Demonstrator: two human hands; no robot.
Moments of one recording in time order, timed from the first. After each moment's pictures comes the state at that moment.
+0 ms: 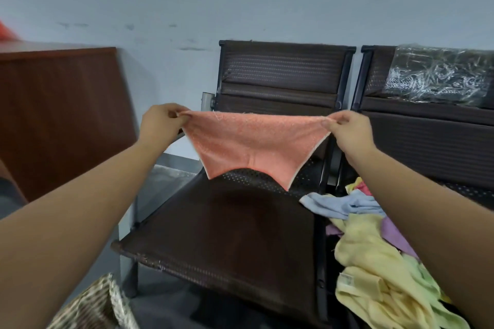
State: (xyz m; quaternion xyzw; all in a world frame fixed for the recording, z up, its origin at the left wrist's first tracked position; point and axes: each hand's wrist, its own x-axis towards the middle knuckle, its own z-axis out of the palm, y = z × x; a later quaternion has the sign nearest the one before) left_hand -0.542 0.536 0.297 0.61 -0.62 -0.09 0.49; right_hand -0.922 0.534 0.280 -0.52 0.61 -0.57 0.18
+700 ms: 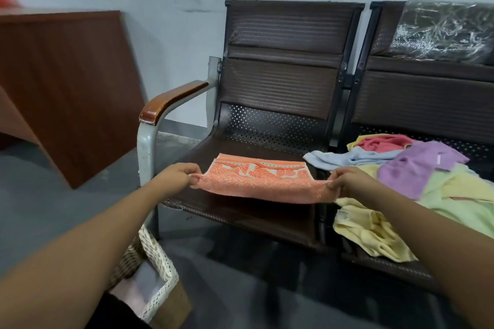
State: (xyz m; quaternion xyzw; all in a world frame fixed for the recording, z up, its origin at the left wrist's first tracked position) left_hand -0.506 0.647 0.142 0.63 -0.69 -0.32 0.17; right_hand -0.937 0.662 0.134 -0.49 0.66 -0.32 0.46
